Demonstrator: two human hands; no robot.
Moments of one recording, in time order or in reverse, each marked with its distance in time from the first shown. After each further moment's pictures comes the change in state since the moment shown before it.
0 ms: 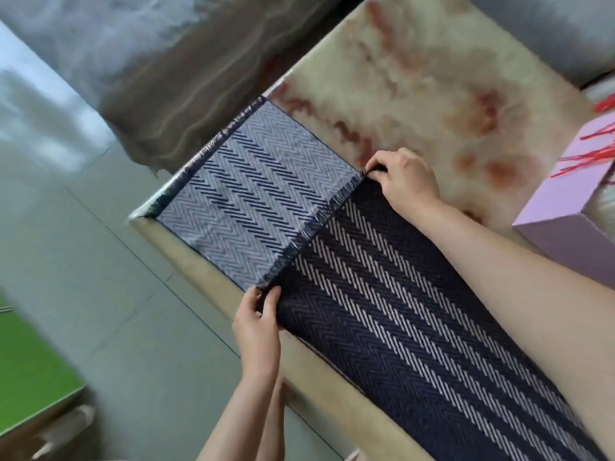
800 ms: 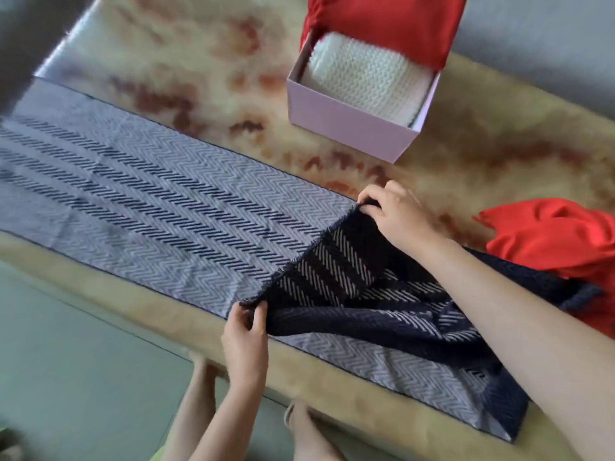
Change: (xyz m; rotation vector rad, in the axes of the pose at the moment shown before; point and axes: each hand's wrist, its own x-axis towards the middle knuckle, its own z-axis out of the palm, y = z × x) left_hand -0.266 -0.116 0.142 0.354 -0.216 0.117; right_hand -0.320 0.296 -0.058 0.079 0.050 0.200
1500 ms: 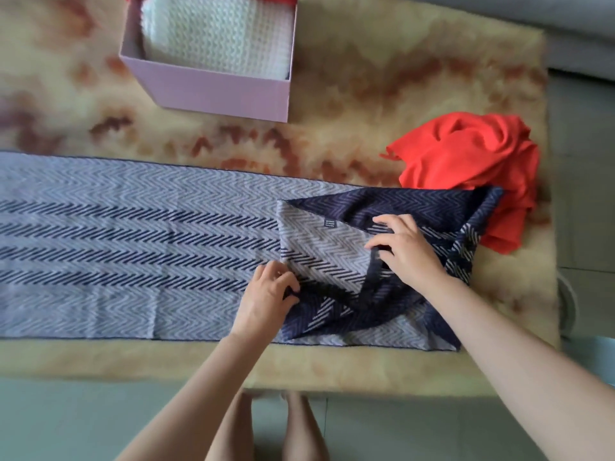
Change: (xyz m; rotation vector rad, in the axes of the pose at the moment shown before) left_hand 0.000 0.014 0.100 0.784 -0.702 0.909; right_hand -0.152 0.134 0.038 0.044 -0.039 0.252
